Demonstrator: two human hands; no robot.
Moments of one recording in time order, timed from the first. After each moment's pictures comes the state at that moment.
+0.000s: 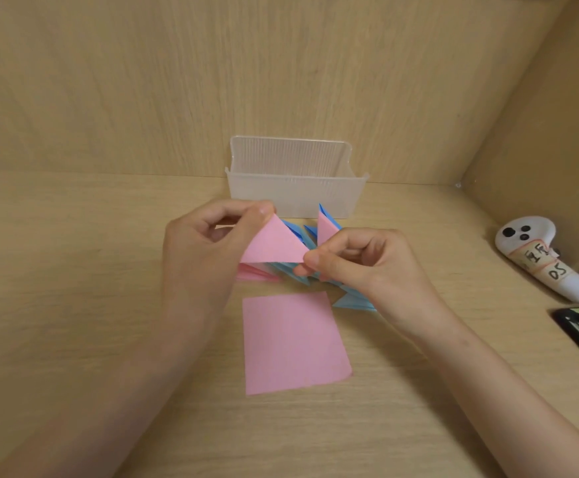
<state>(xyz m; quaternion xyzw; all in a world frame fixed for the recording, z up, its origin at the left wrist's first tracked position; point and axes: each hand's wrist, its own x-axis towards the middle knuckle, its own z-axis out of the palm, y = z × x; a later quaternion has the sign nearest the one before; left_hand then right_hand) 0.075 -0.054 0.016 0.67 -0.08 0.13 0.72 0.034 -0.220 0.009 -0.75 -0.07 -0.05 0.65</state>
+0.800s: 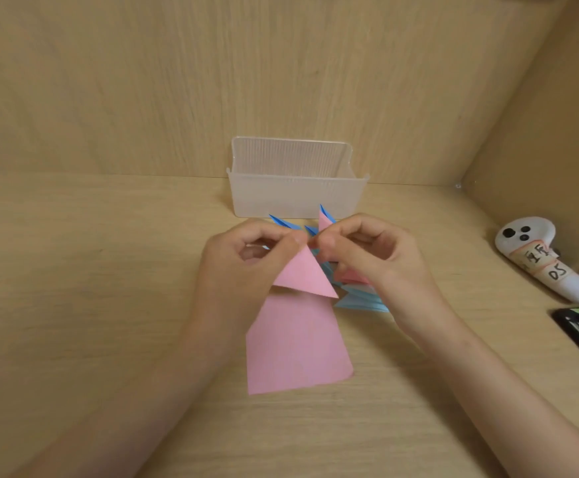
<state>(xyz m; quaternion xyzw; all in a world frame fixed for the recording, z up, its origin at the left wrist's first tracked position) 0.067 -0.067 0.001 0.70 -0.14 0.07 0.70 0.033 -0.218 0.012 -0.75 -0.03 -0.10 0.66</state>
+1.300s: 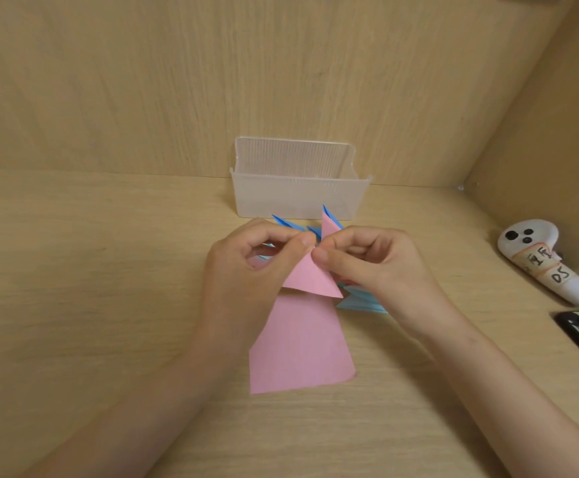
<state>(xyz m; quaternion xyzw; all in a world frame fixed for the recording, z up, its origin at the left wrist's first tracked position) 0.062 -0.068 0.000 0.70 -0.17 0.11 0.68 0.034 -0.220 0.012 -0.74 -0.06 -0.04 0.67</state>
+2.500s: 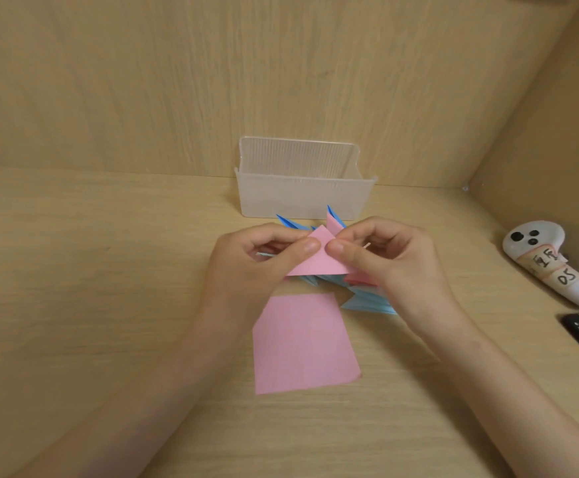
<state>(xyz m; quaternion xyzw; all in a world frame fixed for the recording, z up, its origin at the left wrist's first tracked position) 0.071 -0.064 0.001 0.70 -0.15 0.04 0.70 0.038 -0.222 0.009 -0.77 -0.01 -0.14 0.62</state>
